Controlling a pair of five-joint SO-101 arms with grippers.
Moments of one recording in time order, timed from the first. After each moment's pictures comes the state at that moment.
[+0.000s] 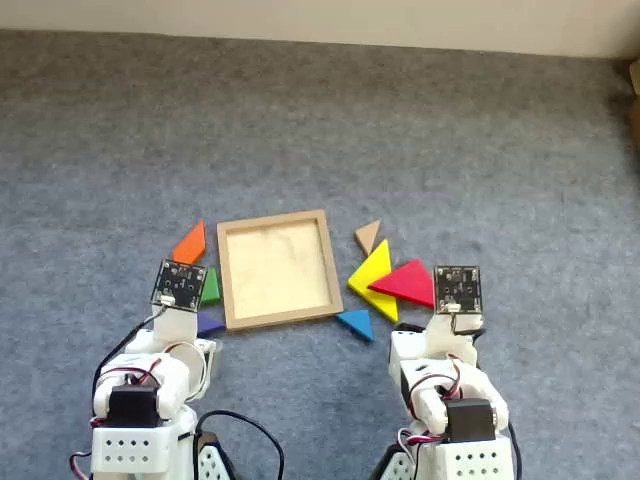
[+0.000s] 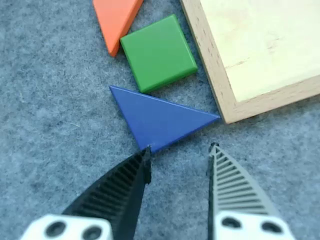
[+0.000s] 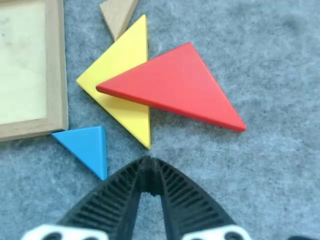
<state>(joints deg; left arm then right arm) -6.2 -101.8 96.0 75.8 -4.8 -10.4 -103.9 96.0 65.6 -1.5</state>
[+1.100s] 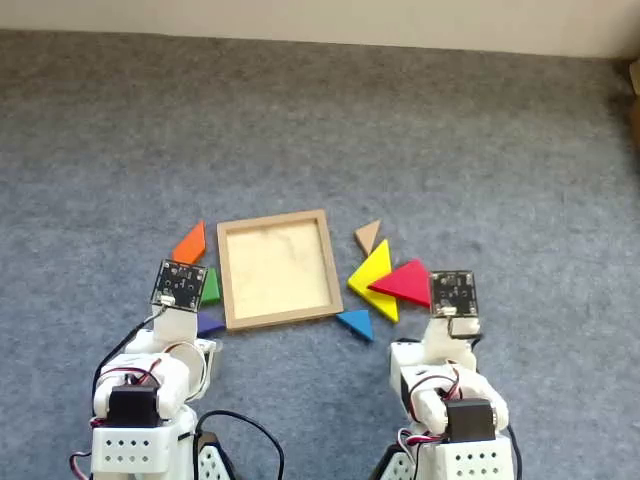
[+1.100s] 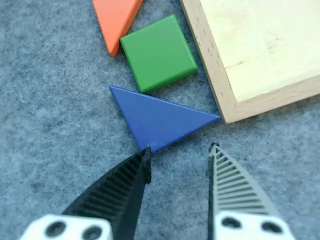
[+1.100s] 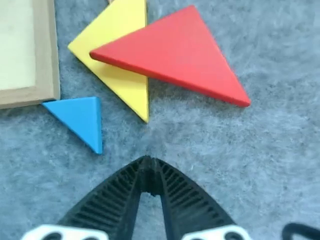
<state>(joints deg) -6.2 -101.8 96.0 75.8 -4.8 -10.4 -103.9 96.0 71.4 2.0</state>
